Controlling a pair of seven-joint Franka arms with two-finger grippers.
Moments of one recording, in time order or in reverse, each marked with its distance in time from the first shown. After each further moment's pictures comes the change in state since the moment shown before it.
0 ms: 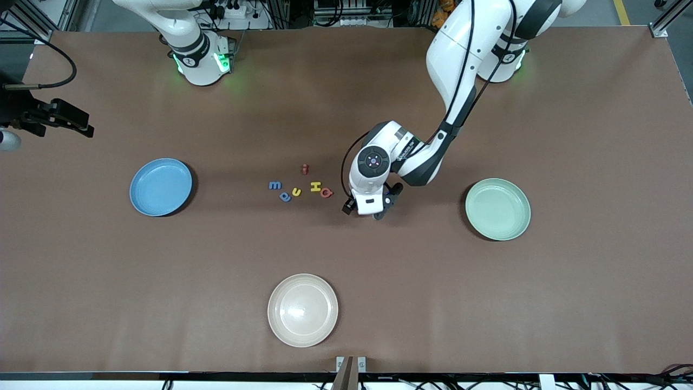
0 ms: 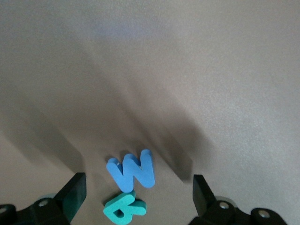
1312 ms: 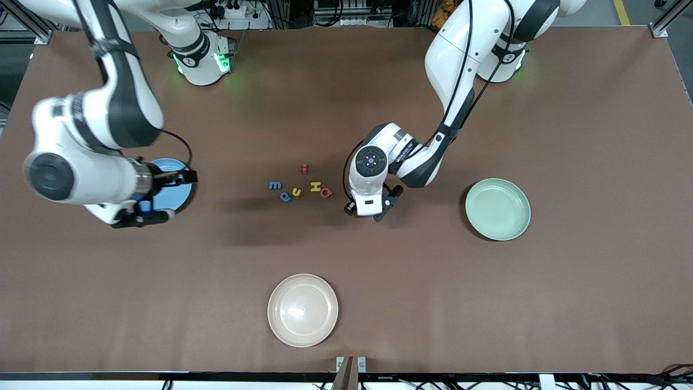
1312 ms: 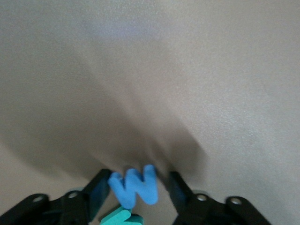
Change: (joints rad) left arm -0.001 0.011 0.002 0.008 0.055 0.016 -0.006; right arm 0.176 0.324 0.011 -0.149 0.049 0.187 0.049
